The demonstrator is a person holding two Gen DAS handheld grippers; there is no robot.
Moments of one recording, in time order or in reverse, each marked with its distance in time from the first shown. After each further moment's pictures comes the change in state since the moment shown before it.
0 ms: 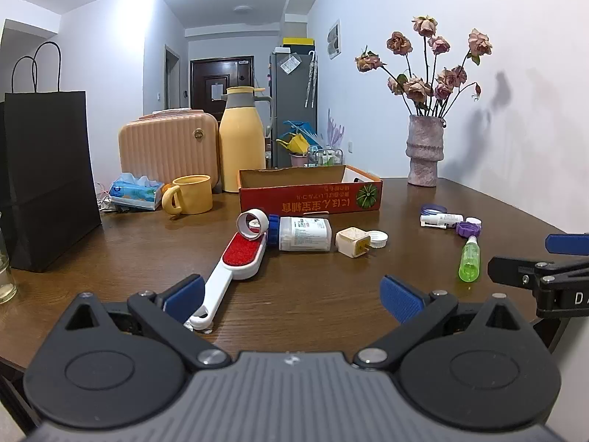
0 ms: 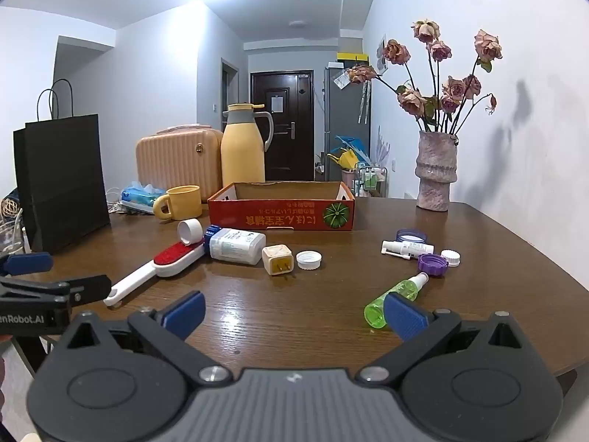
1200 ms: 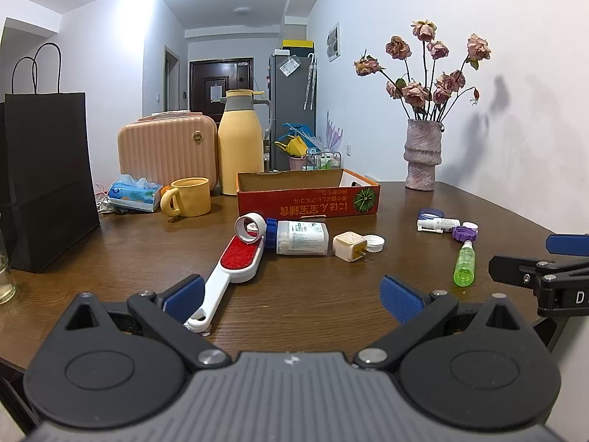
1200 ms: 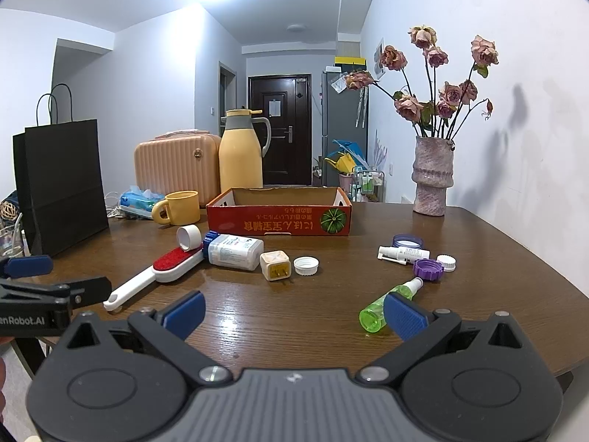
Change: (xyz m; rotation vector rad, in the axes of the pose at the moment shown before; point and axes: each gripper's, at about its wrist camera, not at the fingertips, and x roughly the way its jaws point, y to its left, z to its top) left arm -0.003 -0.001 0.004 -0.001 -0.007 -0.004; right arm -0.005 -0.002 0.001 -0.001 -0.014 -0.006
